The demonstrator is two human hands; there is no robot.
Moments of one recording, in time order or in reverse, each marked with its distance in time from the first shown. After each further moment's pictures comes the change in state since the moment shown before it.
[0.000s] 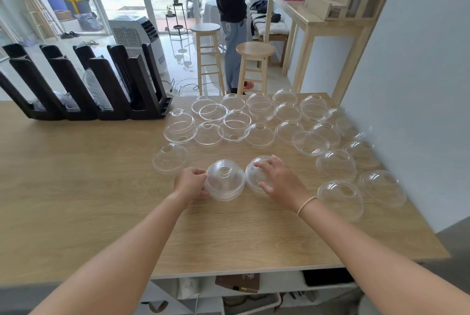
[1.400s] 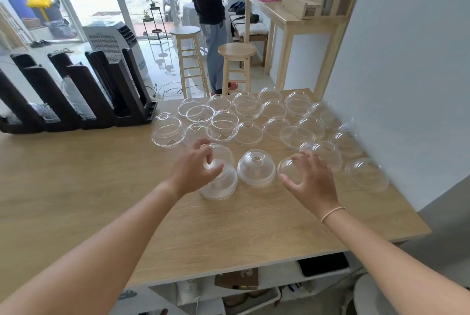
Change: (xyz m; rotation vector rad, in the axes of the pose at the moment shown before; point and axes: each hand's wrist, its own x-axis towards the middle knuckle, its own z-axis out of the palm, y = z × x) left_hand -0.010 0.034 -0.009 0.732 -0.120 0.820; right_hand -0.052 0.034 -0.017 -0.191 0.513 0.196
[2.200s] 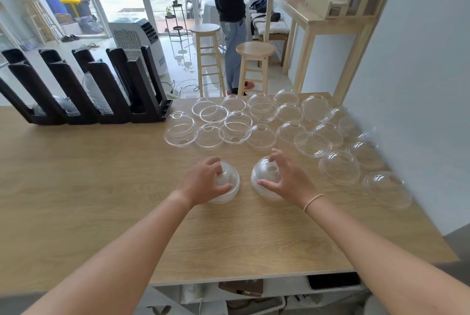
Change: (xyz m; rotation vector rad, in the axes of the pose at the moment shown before) left_hand -0.008 -0.007 0.015 0.168 -0.174 -0.113; right_hand 0.043 -0.032 0.040 0.298 -0.374 -0.150
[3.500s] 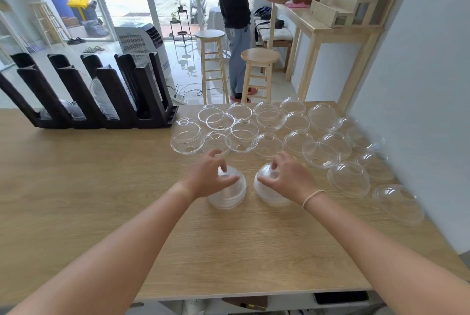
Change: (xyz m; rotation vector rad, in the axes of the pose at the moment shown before) left_hand 0.022 -0.005 -0.027 -0.057 0.037 0.004; right_hand 0.027 -0.034 -0.012 -0.247 -0.044 0.127
